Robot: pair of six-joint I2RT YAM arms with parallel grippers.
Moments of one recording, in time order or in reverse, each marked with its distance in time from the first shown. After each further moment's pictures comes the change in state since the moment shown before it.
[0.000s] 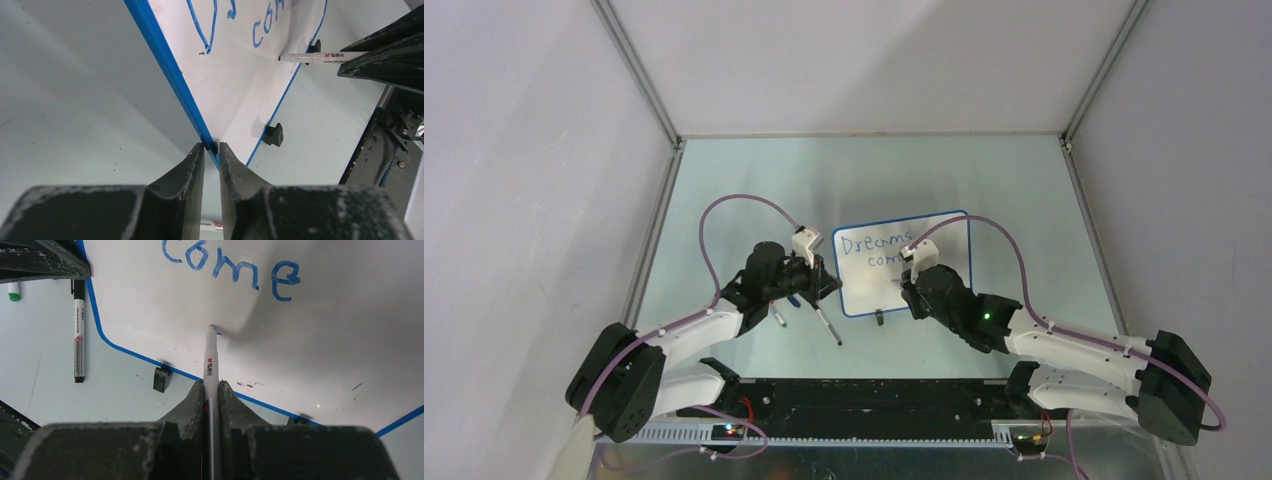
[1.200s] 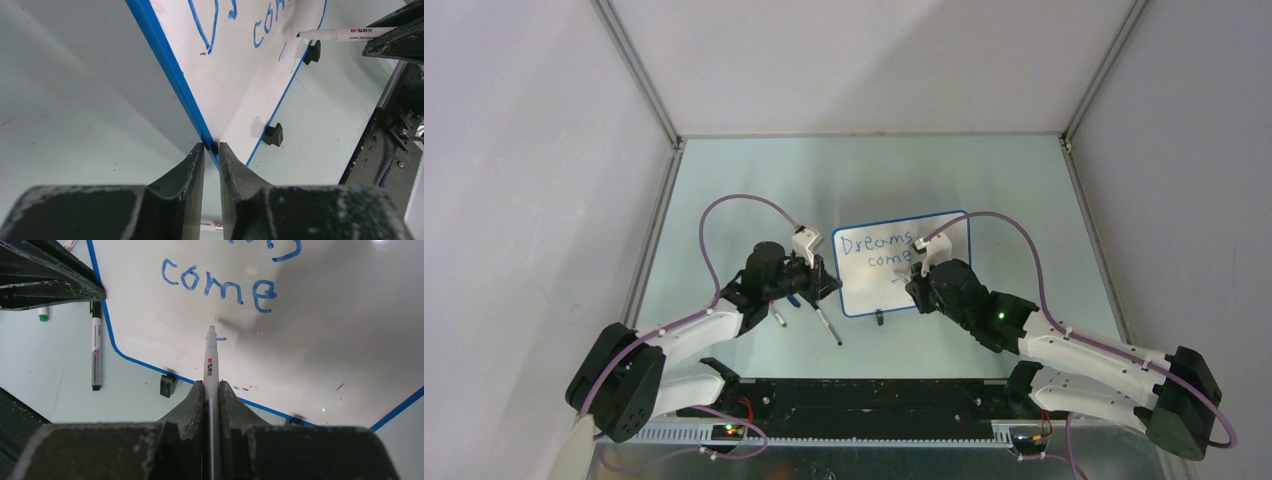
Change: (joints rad) left arm 0.000 0.000 0.000 0.000 0.000 0.000; right arm -0.046 -0.089 0.011 -0.034 -0.035 0.016
